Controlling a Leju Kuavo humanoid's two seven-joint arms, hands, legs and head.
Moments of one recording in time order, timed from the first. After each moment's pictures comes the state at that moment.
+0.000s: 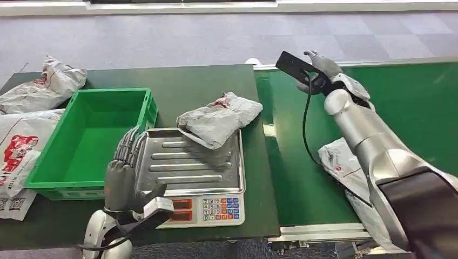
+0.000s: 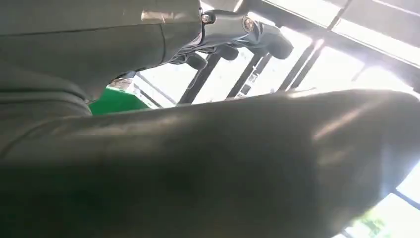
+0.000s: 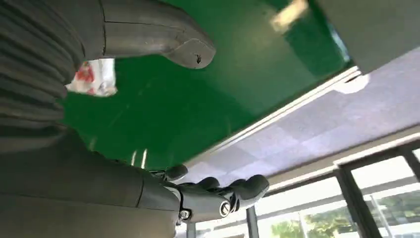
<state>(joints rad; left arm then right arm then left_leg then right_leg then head) 0.06 0.00 -0.18 -1.68 -0.88 0.42 -0.37 -1.15 0.00 0.42 -0.36 0.52 -0.02 -0.09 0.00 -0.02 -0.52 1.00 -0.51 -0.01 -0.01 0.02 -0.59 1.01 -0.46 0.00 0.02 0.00</state>
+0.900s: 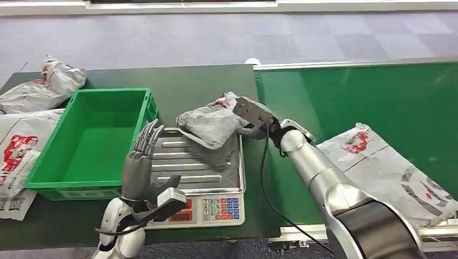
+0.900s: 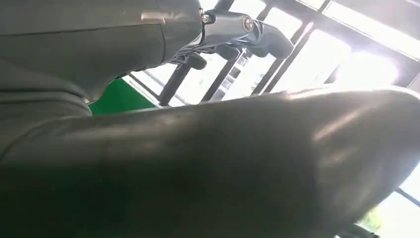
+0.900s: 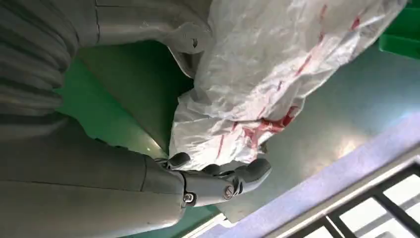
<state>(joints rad) -0.04 -0.03 -0.22 -1.55 -0.84 0.41 -0.41 -0.94 0.22 0.25 -0.34 0.53 0.16 -0.41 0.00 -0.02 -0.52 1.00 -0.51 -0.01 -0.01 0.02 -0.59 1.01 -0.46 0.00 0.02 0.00</state>
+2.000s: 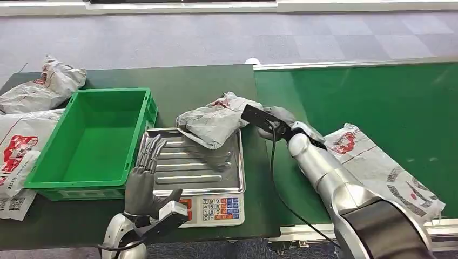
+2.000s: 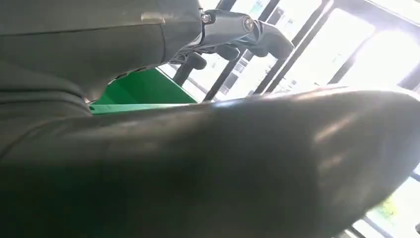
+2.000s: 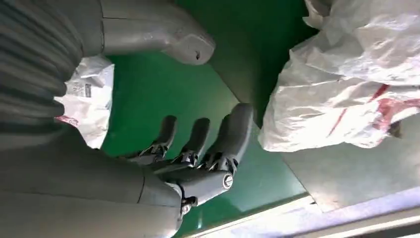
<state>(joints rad) 0.07 -0.06 -0.22 -1.58 -0.84 0.41 -0.40 -0.94 0.16 0.30 -0.31 0.67 0.00 -0.20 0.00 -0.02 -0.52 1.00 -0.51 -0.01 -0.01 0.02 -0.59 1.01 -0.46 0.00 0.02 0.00</state>
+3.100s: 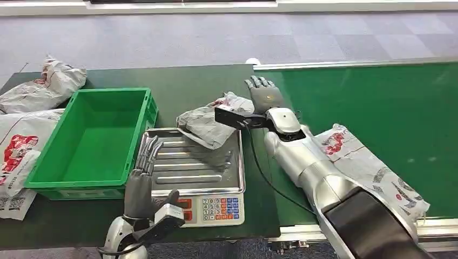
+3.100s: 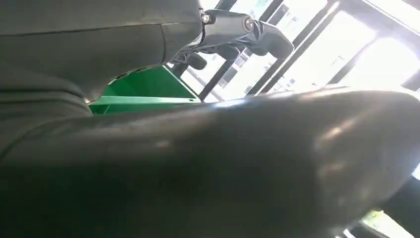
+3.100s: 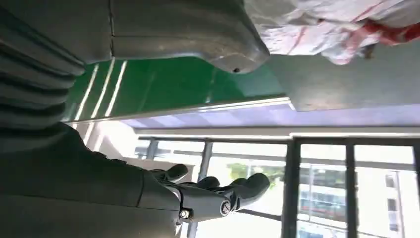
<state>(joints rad) 0.10 -0.09 -0.20 -1.59 -0.77 0.41 -0.46 -1.03 0.27 0.50 -0.31 1.02 -0.18 -0.09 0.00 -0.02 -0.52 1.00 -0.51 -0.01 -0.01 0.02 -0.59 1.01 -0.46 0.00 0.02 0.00</state>
